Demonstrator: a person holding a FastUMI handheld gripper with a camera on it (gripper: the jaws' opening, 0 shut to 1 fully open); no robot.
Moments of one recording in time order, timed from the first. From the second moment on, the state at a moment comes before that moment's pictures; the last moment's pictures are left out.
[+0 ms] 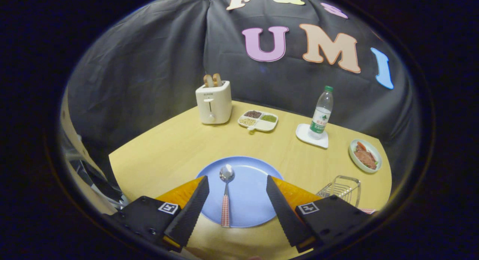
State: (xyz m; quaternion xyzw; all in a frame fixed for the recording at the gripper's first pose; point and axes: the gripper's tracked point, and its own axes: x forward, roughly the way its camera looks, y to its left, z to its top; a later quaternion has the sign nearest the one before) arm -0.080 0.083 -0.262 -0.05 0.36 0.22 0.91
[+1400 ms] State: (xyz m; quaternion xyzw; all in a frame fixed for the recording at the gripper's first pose) arm -0.106 0.083 -0.342 -0.16 0.46 0.24 0.84
